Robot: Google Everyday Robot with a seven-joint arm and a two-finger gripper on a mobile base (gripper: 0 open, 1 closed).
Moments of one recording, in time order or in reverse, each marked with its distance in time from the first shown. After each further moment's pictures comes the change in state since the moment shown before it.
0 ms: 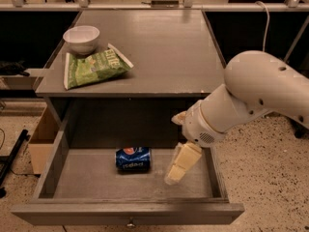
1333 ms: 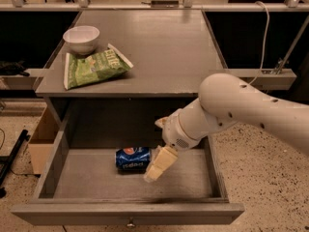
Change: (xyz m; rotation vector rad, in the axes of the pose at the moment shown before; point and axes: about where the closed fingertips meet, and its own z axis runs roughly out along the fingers) arm -0.016 -0.024 0.067 0.017 -0.079 0.005
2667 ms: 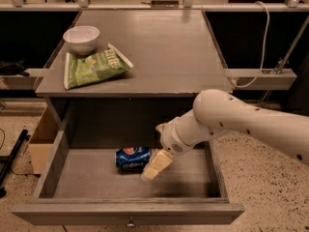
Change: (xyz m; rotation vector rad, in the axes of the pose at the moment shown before) arm 0.024 -0.026 0.046 0.020 -0.028 0.065
